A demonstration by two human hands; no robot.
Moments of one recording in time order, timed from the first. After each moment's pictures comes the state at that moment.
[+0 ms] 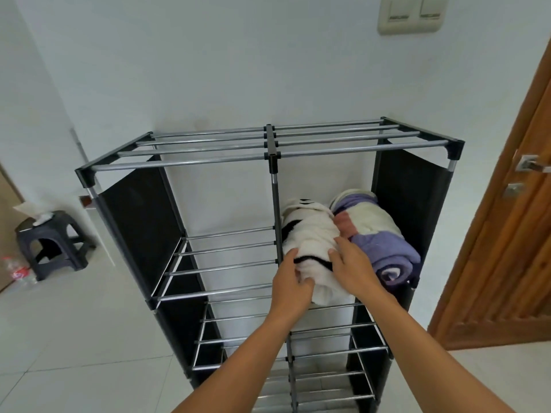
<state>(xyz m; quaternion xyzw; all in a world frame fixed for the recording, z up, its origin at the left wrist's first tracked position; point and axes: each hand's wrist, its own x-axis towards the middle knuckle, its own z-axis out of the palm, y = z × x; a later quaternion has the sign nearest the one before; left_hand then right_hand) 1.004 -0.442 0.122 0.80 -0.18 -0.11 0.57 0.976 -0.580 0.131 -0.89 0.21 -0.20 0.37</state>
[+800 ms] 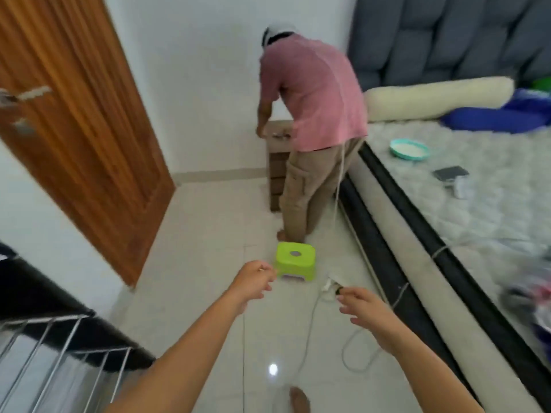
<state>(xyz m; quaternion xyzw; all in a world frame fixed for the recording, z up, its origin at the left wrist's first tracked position) 0.650 -0.466 0.022 0.55 -0.59 -0.58 0.12 0.458 -0.323 -0.005 -0.25 0.74 -0.40 0.47</state>
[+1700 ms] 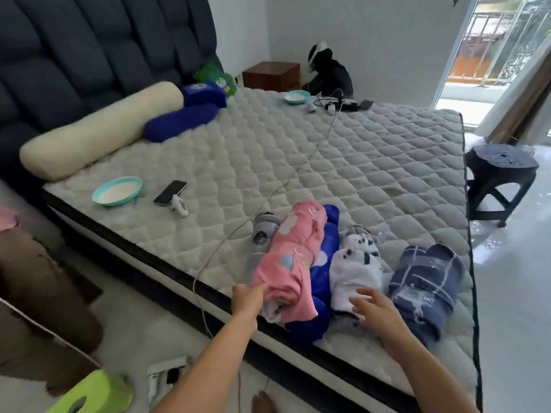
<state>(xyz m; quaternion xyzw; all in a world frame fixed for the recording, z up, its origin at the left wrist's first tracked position) 0.067 -0.185 -0.023 0.40 -0.67 -0.61 -0.06 0.074 0.054 -0.026 0.20 0.76 -0.60 0.18</state>
